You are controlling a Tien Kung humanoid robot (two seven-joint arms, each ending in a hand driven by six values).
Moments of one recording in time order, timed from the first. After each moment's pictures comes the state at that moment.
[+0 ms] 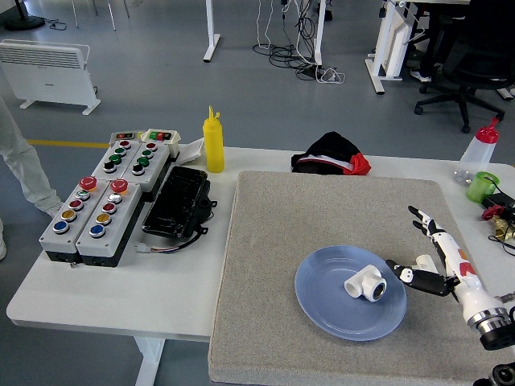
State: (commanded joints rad) left arm -0.15 0.01 -1.16 -0.28 0.73 0.40 0.53; right arm 0.29 -0.28 1.16 1.28 -1.38 -0.25 0.13
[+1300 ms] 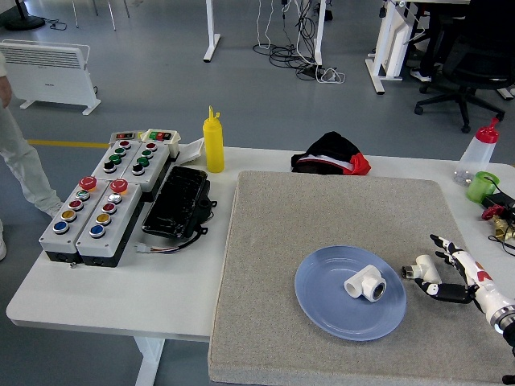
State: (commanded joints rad) left arm -0.17 0.01 -1.16 -0.28 0.74 0.40 0.54; right arm 0.48 -0.33 0.98 0.86 -1.27 -0.13 0.15
